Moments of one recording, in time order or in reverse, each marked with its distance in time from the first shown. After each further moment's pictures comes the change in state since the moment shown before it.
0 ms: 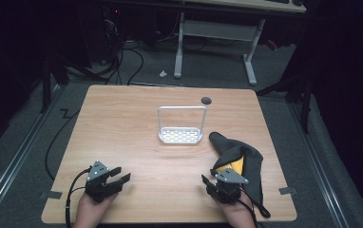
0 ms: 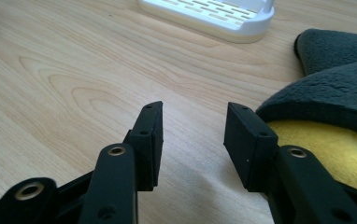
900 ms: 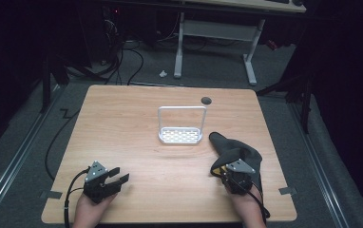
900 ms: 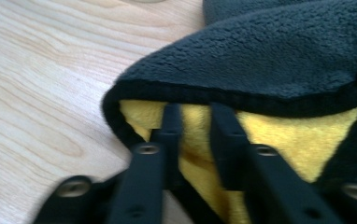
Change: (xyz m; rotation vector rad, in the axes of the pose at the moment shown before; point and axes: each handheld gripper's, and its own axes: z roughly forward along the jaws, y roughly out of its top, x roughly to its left) left arm 0.003 -0.002 -0.002 0.002 -0.003 0.007; right arm -0.040 -0.001 0.007 0.138 -0.207 0.031
